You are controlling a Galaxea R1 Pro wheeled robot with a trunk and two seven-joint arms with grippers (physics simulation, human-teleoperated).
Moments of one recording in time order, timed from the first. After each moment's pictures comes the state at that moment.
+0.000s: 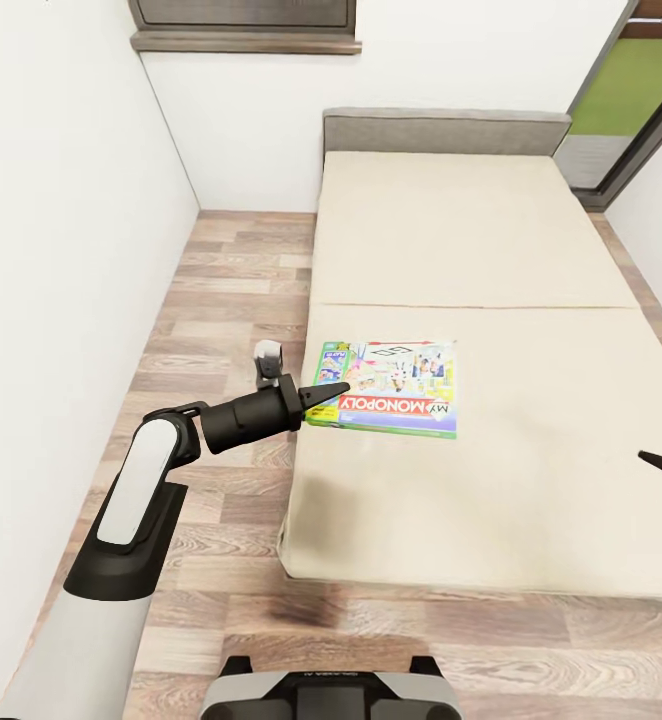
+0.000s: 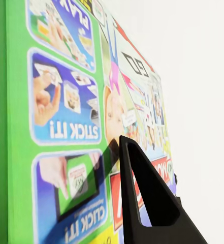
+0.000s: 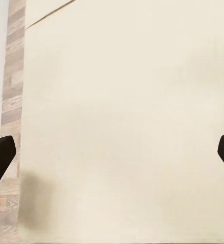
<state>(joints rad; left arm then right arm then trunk) -0.73 -0.03 -0.18 -1.61 1.39 1.03 -0.02 -0.20 -0.64 -0.67 -1.61 -0.76 0.98 0.64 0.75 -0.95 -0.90</state>
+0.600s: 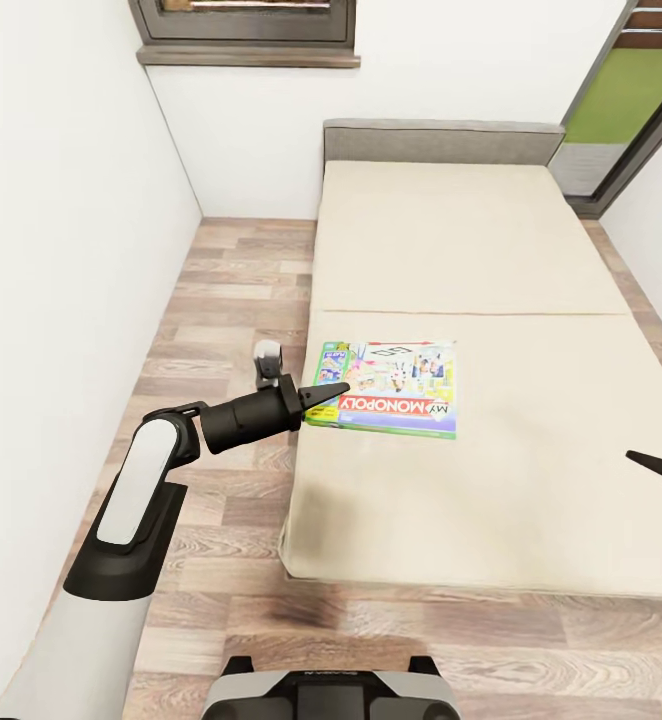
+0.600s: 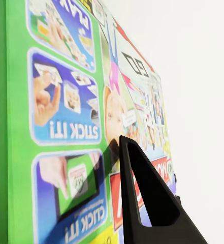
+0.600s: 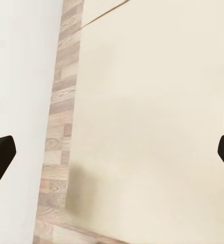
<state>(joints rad) -0.73 -0.03 -0.18 -1.61 1.39 1.03 -0.02 -0.21 -0.63 -0.64 -1.62 -0.76 1.00 0.81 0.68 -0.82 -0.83</state>
